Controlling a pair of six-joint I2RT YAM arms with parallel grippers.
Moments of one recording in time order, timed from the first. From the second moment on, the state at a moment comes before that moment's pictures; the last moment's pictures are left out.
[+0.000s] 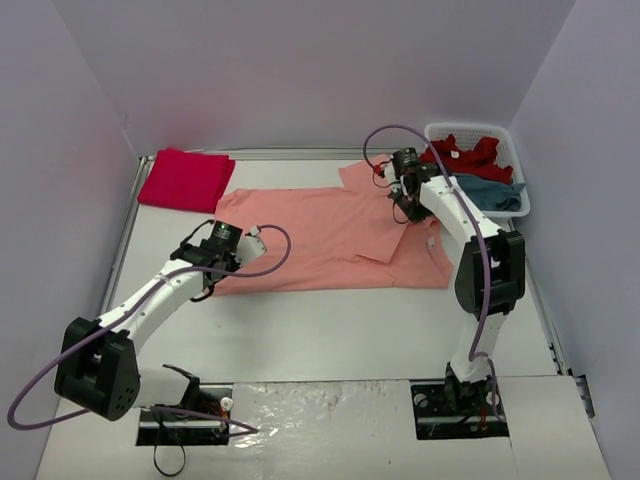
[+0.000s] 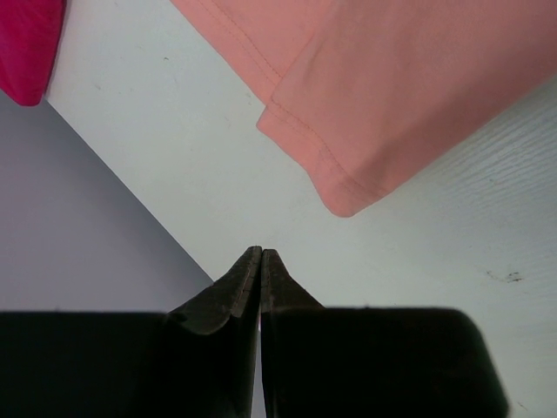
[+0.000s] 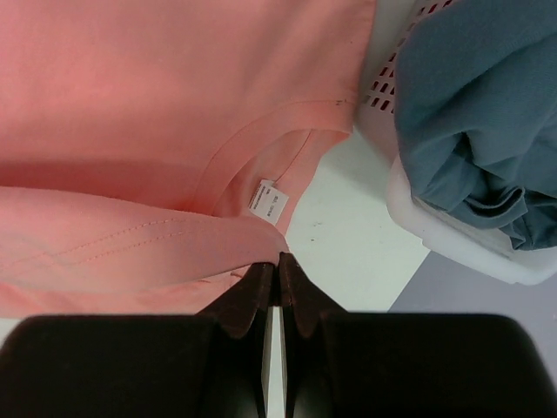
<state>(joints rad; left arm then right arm) -0.39 1.30 0.90 -0.66 -0.36 0.67 0.26 1.91 1.63 -0.88 0.30 -0.38</state>
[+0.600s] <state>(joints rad) -0.35 1.31 0.84 -0.59 -0.36 0.66 0.23 2.08 1.74 -0.82 0.37 -0.36</state>
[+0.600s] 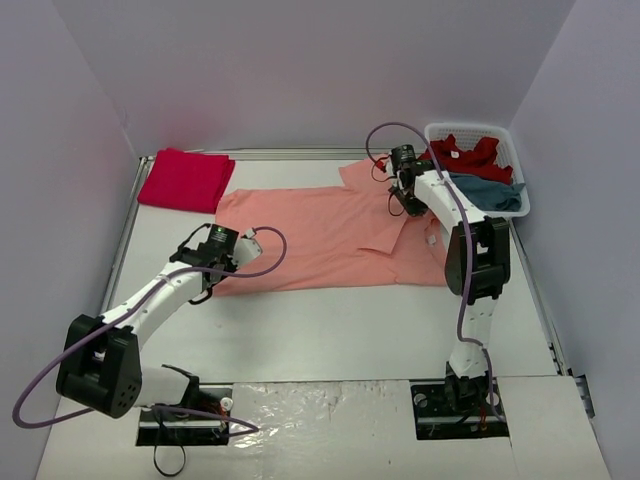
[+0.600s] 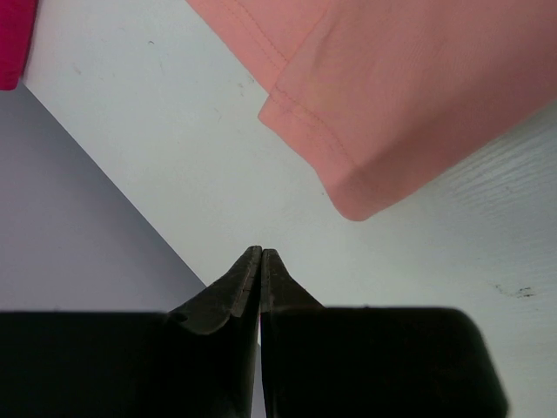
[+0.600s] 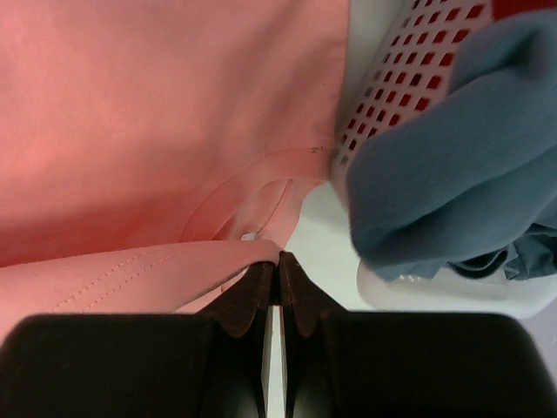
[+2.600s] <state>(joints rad) -0.23 1.21 0.81 -0.62 -0.21 0.54 0.38 2.03 1.47 -0.80 0.05 -0.53</state>
